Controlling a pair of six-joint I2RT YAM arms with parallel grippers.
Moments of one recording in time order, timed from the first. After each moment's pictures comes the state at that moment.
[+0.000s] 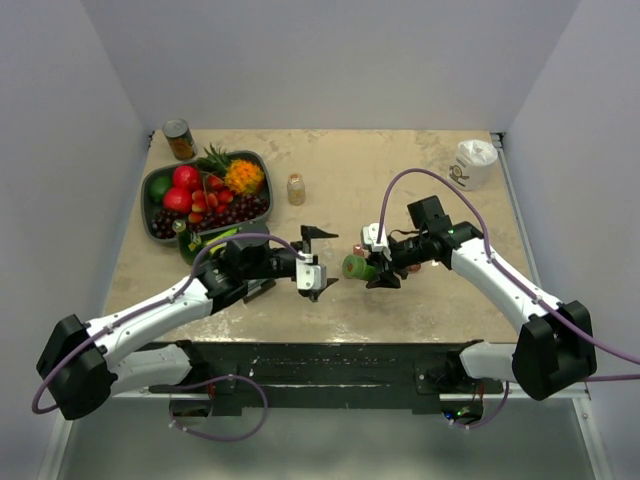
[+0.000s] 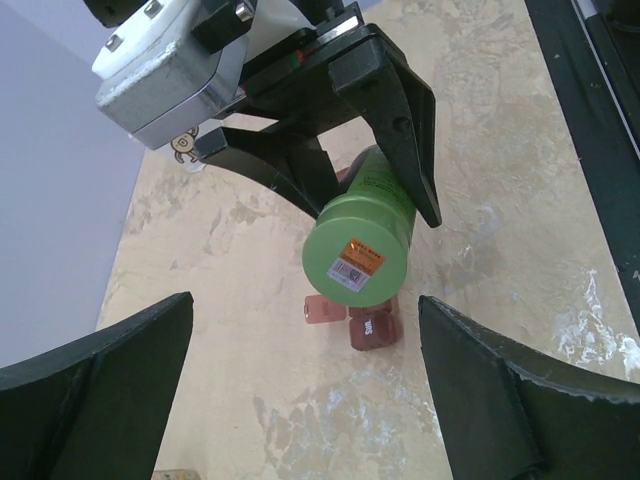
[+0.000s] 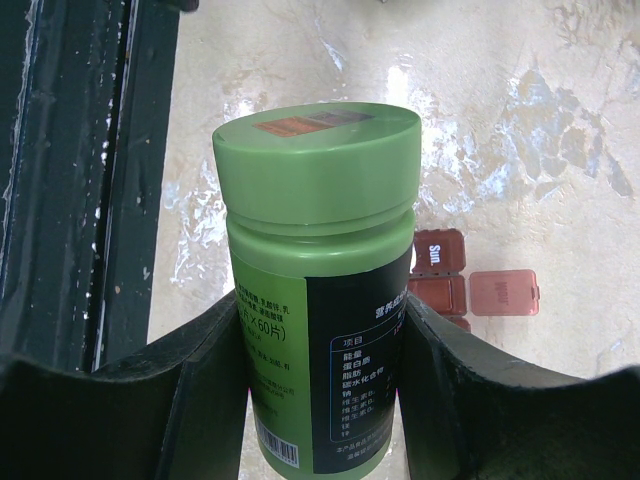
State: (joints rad) left arm -0.80 1.10 0.70 0.19 0.57 0.71; right arm 0.39 1.28 0.91 -0.71 -0.88 -1.00
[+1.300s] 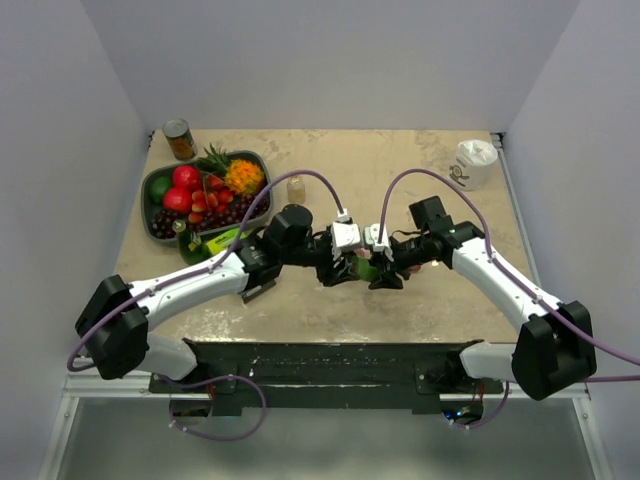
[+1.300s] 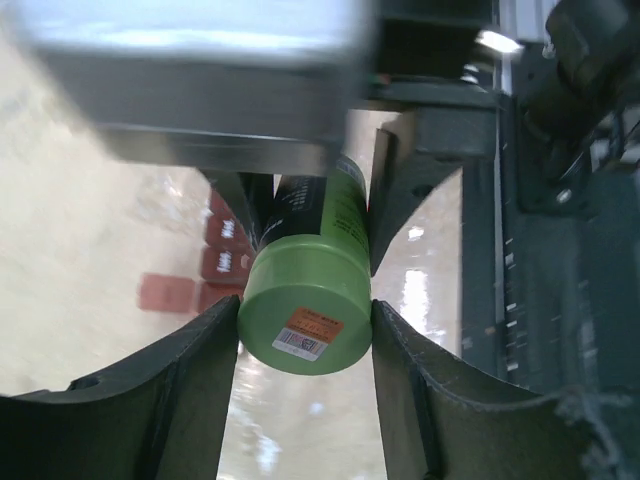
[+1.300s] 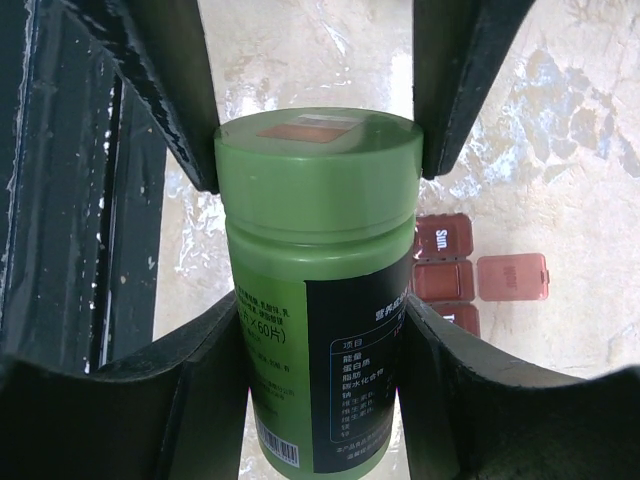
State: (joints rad) left arm -0.87 1.39 0.94 0.02 0.53 0.30; right arm 0.38 1.28 0.91 -0.73 -0.88 -1.00
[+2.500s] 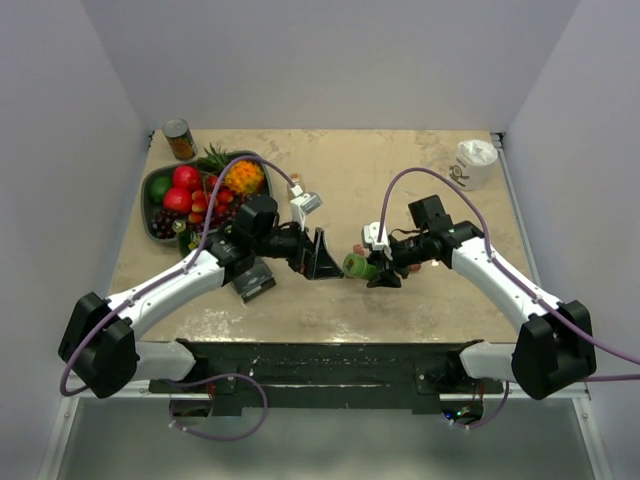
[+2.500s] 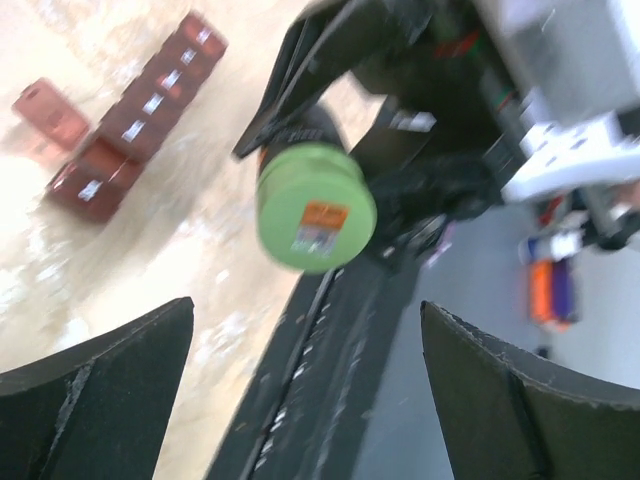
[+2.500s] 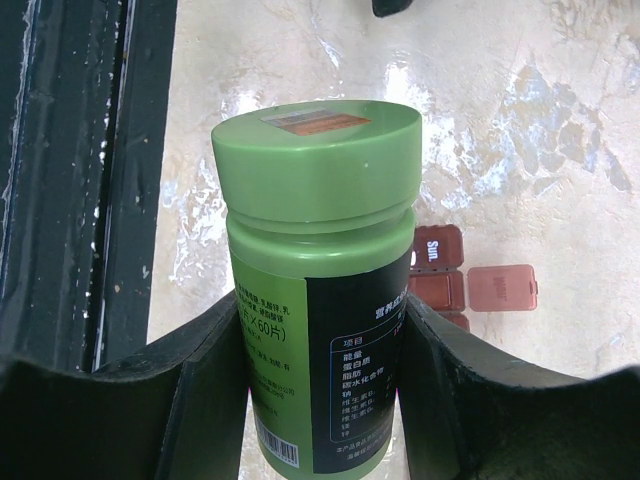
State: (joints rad) left arm -0.66 1.29 0.88 -0.05 0.69 -0.51; right arm 0.38 1.28 0.92 -0.71 -0.88 -1.00
